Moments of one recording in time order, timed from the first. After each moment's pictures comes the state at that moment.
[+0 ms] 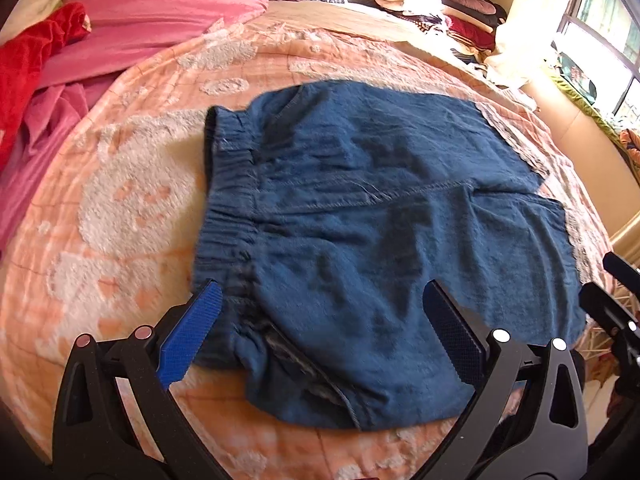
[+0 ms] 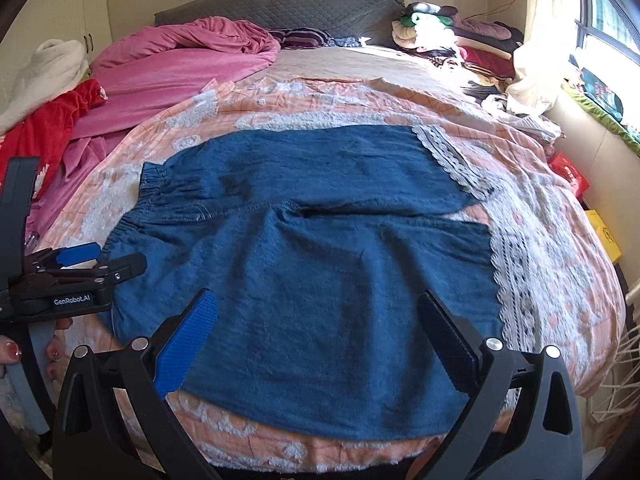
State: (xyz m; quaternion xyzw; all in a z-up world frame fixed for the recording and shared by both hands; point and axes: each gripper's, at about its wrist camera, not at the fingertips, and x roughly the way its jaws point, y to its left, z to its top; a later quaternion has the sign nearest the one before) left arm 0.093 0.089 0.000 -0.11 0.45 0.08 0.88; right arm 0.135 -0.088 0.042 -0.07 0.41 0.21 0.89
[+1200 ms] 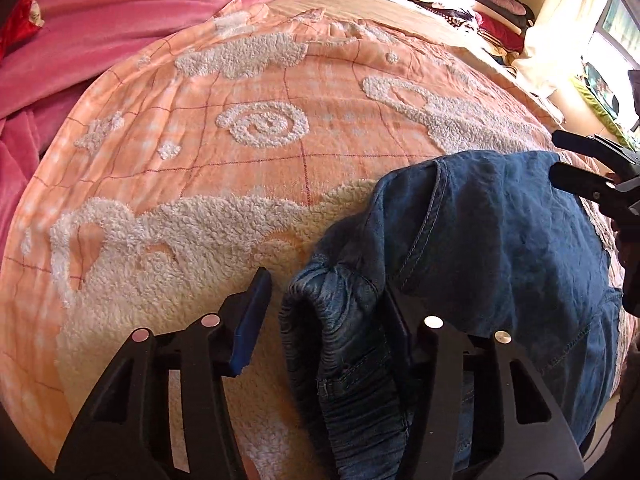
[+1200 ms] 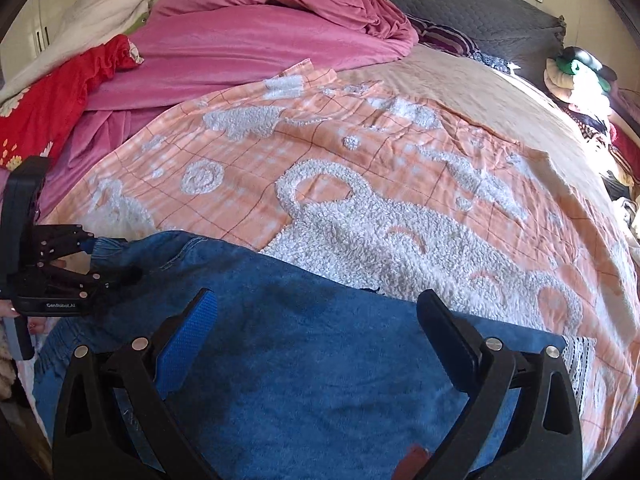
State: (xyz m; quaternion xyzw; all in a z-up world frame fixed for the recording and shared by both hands) left arm 0.229 0.210 -0.037 -0.13 0.48 0.07 0.86; right arm 0.390 0.071 0.016 -0.20 0.40 0.42 0.79
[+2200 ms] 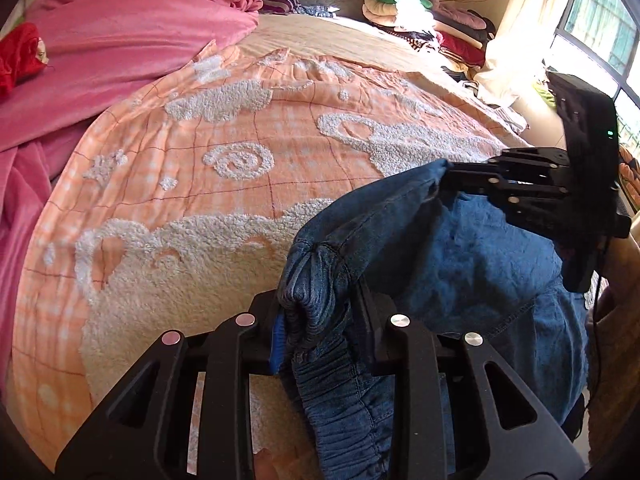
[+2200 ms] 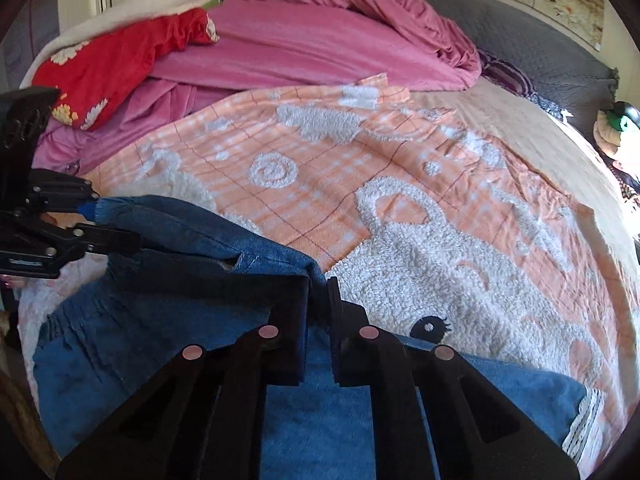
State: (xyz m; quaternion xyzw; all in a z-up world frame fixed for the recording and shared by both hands) left arm 0.186 0.193 0.008 -0.12 0.43 0.02 0.90; right arm 0.349 0.087 0.020 -0.23 0.35 0.50 0.76
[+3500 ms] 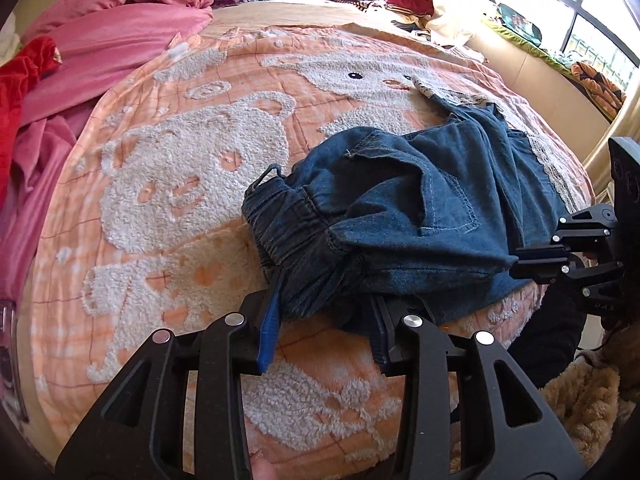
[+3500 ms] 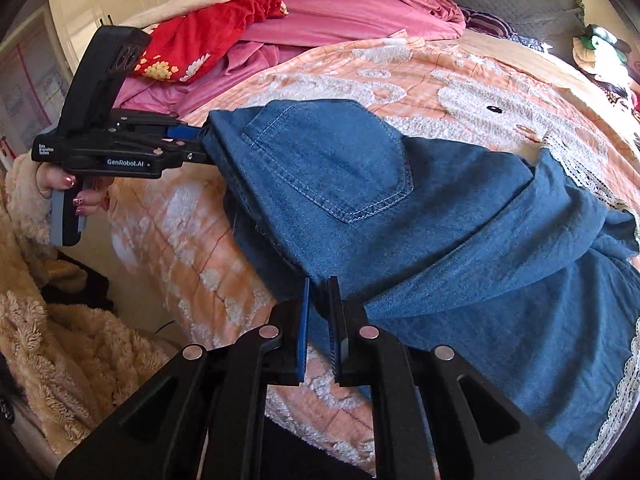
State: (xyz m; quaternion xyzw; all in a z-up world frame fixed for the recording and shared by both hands) left arm 0.031 0.121 0.003 -0.03 0.47 -0.02 0.88; right arm 0.091 -0.039 -0.002 -0.16 0.42 0.49 0.74
